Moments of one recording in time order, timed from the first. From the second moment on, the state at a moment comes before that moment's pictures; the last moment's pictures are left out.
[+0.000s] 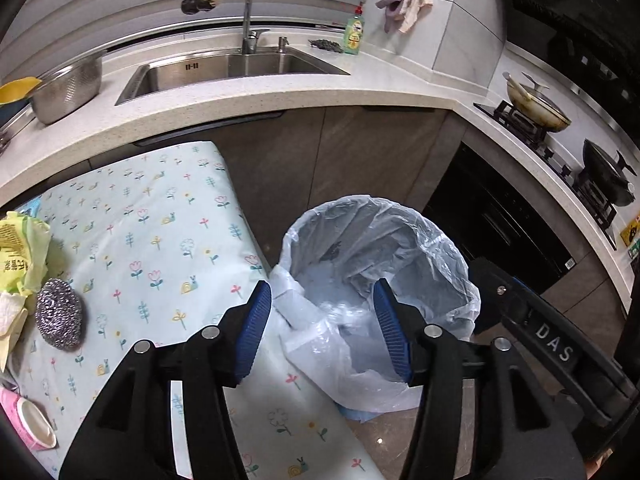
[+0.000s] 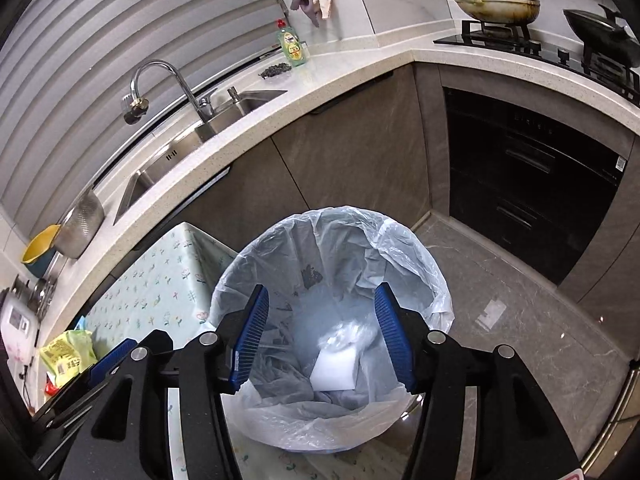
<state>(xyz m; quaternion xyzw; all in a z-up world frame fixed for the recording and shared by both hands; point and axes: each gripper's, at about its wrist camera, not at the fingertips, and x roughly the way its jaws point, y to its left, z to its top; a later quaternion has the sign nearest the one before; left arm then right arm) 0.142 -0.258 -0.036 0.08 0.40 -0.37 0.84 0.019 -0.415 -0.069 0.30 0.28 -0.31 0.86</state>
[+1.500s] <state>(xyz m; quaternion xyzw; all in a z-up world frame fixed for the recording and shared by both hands) 0.191 0.042 -0.022 -0.03 0.41 -0.13 0.90 0.109 -0.174 -0.021 0.18 0.32 -0.15 0.92</state>
